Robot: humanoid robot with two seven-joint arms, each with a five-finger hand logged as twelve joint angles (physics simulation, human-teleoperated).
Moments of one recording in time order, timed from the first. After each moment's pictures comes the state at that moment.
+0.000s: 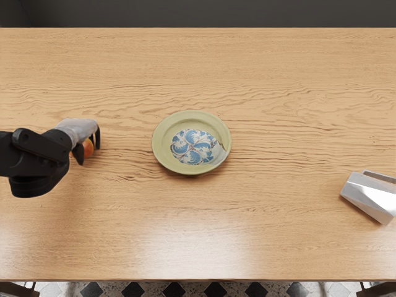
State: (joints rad) left arm -1.68 0.26 1.15 -1.41 0.37 0.58 0.21; right arm -0.05 0.00 0.11 0.18 -0.07 -0.01 -0.13
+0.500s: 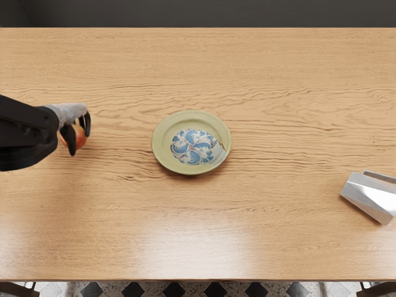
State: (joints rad) left arm -1.81 0.34 1.14 -1.43 0.28 0.42 0.19; right arm -0.05 0.00 0.11 0.18 -0.07 -0.01 -0.13
